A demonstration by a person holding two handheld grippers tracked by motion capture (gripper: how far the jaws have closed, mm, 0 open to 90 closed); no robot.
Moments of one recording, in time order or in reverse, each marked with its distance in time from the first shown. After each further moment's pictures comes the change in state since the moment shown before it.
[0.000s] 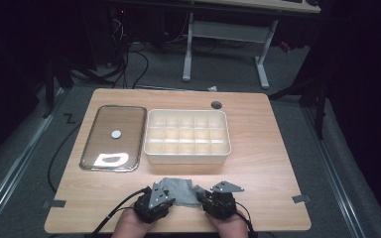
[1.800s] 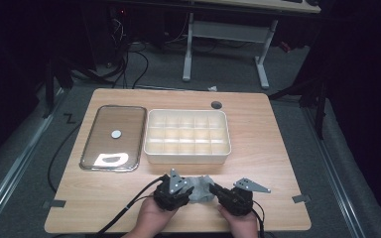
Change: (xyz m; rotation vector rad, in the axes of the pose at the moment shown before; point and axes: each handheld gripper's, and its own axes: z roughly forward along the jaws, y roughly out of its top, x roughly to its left) left arm -0.006 0.048 0.020 -0.054 0.034 -0.113; right arm -0.037 -0.003 -0.030 -0.224 0.107 0.154
